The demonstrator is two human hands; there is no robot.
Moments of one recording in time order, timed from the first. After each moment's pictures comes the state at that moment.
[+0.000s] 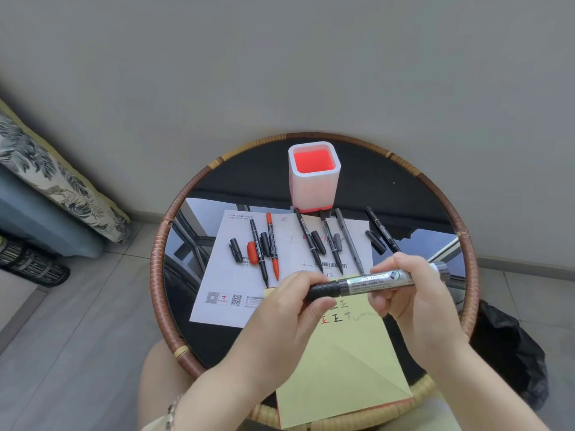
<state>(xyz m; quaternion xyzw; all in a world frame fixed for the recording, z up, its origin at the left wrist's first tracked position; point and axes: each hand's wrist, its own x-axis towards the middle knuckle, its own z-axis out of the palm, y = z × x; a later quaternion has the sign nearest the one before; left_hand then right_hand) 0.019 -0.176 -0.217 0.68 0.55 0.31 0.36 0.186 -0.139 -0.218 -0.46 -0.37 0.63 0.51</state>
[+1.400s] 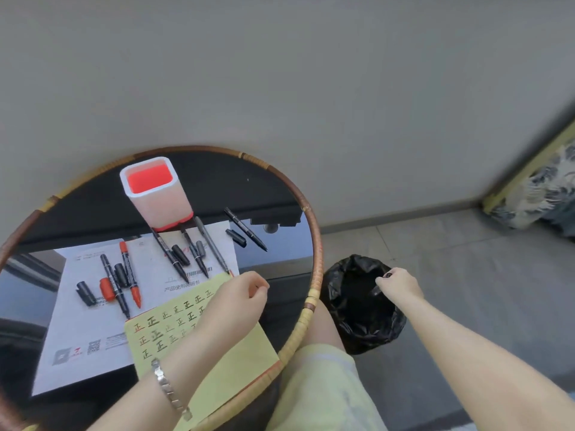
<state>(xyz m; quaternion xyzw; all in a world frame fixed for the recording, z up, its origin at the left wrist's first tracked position) 0.137 -0.140 -0.251 0.68 0.61 0.08 0.40 0.428 -0.157 -0.338 -0.90 -0.27 0.31 0.12</state>
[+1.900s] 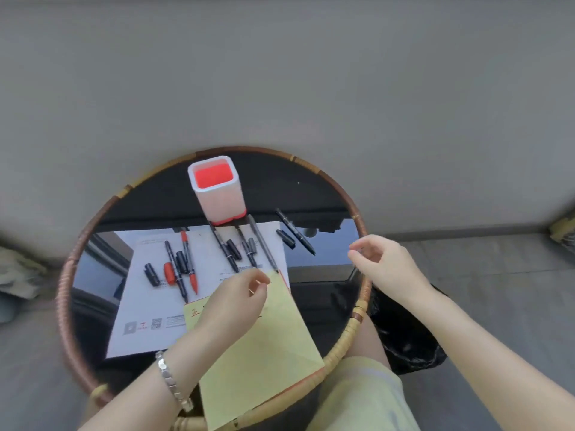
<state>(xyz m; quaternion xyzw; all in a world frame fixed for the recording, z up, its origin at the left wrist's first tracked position) 0.080 -0.134 -0.251 0.65 0.66 0.12 0.35 0.321 -0.132 -0.240 -0.70 -0.57 0.32 0.28</state>
